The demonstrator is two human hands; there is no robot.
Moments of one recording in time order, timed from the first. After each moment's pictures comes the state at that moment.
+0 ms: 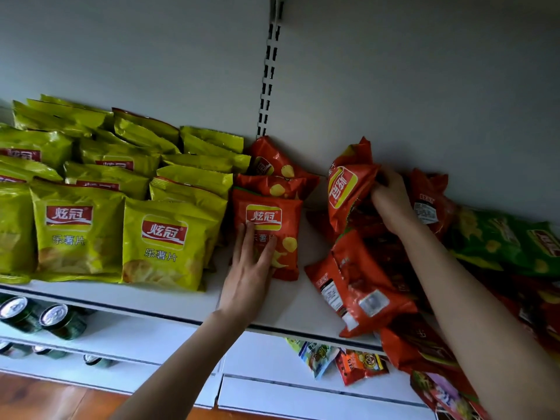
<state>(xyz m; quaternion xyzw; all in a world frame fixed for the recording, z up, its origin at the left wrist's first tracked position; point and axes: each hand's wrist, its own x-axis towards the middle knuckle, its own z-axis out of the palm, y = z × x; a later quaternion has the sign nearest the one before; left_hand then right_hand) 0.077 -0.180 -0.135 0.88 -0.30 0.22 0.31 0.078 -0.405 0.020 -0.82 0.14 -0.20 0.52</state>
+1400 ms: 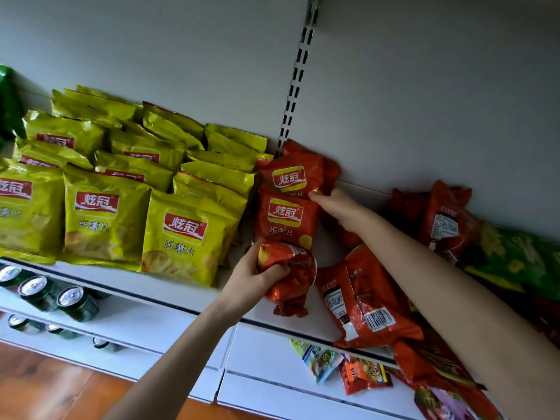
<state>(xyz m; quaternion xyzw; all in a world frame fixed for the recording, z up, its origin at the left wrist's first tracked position) 0.054 -0.153 -0.067 0.63 -0.09 -0.22 0.74 0.138 -0.346 -0.018 -0.85 0.23 0.05 0.47</state>
